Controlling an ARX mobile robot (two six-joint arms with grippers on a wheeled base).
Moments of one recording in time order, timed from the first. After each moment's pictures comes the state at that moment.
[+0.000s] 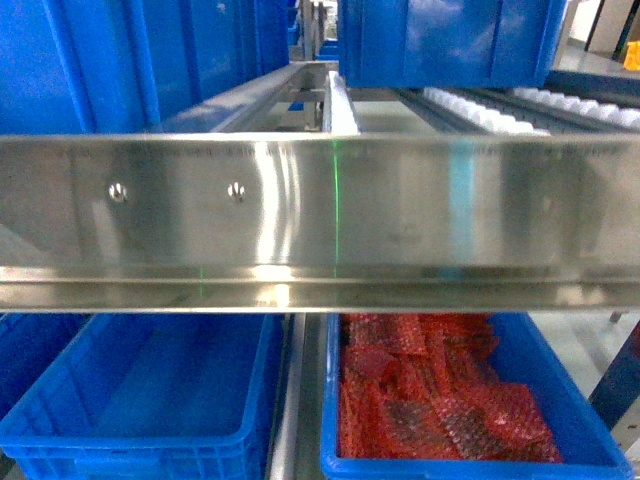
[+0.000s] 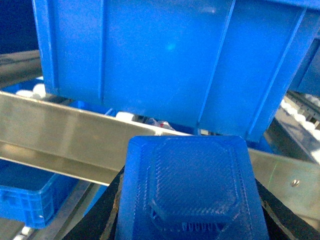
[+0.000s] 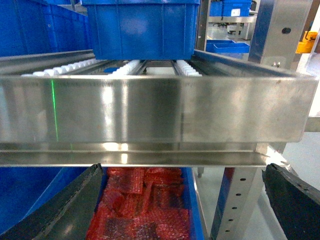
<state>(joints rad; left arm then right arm) -0.46 0.31 0.35 -0.16 -0.63 -0.21 0.00 0.00 0.01 -0.01 0.00 0.00</state>
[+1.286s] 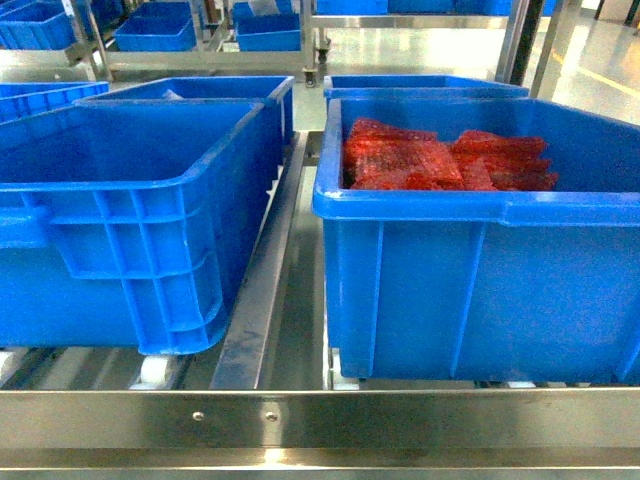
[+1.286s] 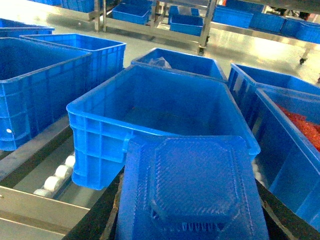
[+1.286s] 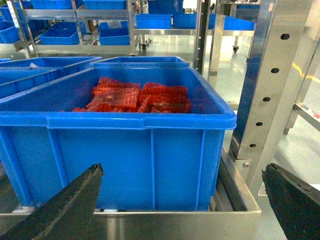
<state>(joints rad) -0.46 0.31 0.35 -0.16 -0.63 -0.21 0.00 0.00 0.01 -0.01 0.00 0.00</state>
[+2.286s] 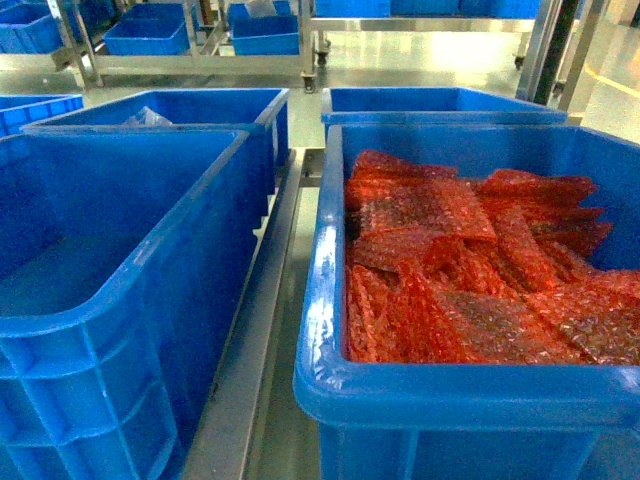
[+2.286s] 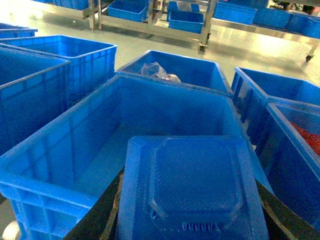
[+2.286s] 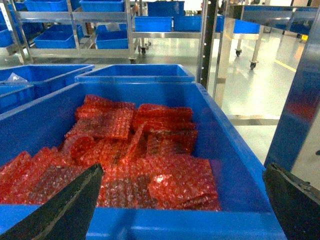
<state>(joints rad) -0.46 0.31 0.35 -0.16 -0.63 -0.21 0.00 0.00 0.01 0.00 0.00 0.00</state>
